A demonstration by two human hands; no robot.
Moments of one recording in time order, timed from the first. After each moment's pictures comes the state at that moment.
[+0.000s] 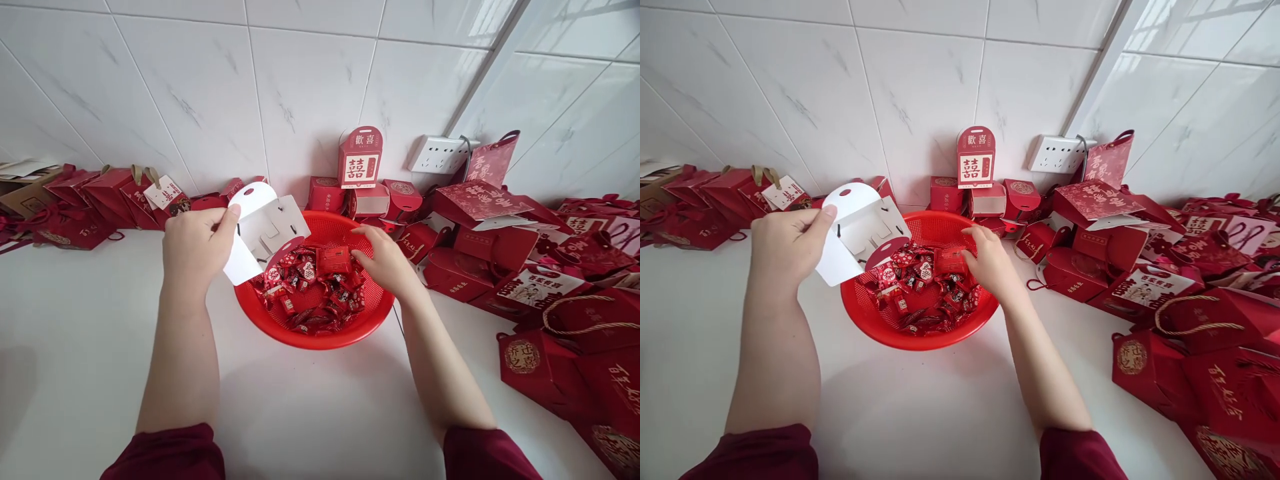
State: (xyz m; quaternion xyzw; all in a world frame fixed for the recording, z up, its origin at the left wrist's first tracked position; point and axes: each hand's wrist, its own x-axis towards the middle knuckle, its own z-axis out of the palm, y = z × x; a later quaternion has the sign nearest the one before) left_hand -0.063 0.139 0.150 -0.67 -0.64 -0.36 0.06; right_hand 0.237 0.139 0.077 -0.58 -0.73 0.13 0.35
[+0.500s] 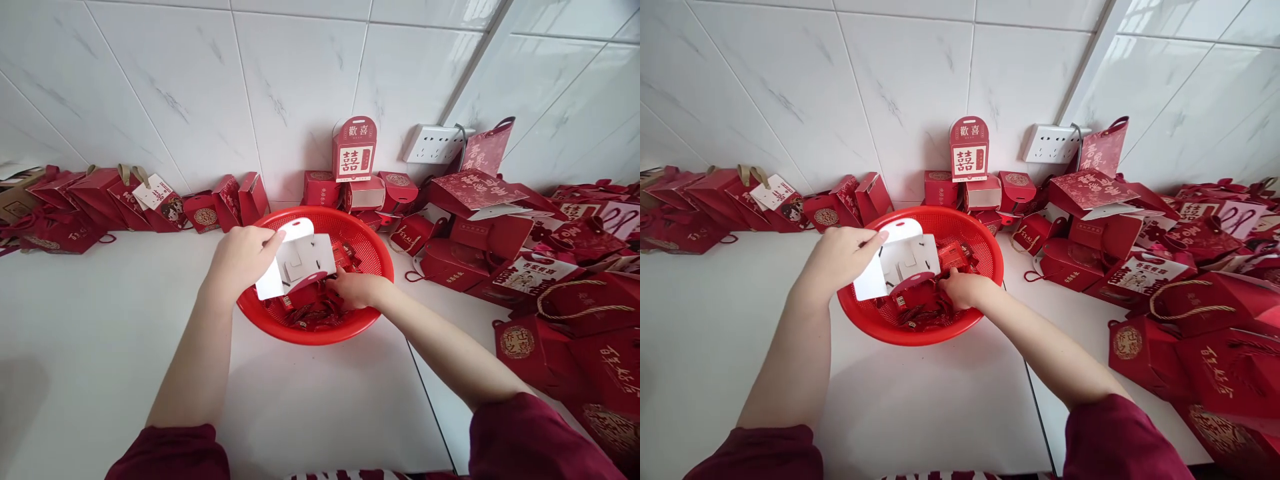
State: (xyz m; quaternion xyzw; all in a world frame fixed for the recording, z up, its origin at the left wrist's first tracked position) left_hand -0.022 0.144 0.130 -0.78 -0.60 -0.19 -0.05; right_hand 0.203 0.142 0.052 -0.49 -0.82 0.22 -0.20
